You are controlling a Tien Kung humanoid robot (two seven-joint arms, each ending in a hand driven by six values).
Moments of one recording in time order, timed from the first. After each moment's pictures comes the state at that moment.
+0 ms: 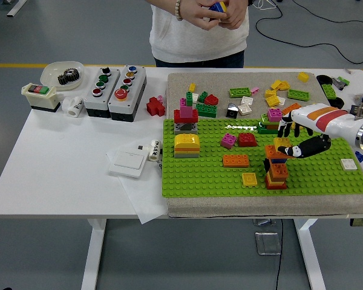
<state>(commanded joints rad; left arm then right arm) -0.19 0.12 -0.32 -0.25 1.40 0.00 0.36 0.72 -0.74 0.72 1.45 -1.80 0.23 0.02</state>
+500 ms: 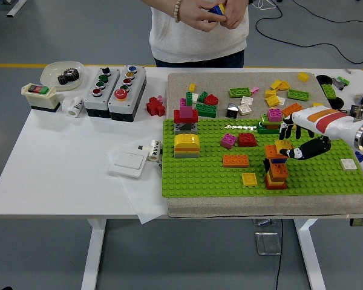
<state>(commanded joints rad) -0.19 0.12 -0.31 -0.25 1.40 0.00 0.36 0.73 -0.73 0.71 1.42 -1.81 0.23 0.03</state>
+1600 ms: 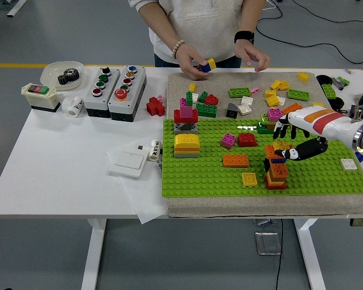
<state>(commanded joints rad) -0.18 0.12 -0.33 -0.25 1.42 0.00 0.36 0.69 -0.73 0.77 1.48 -1.80 0.23 0.03</state>
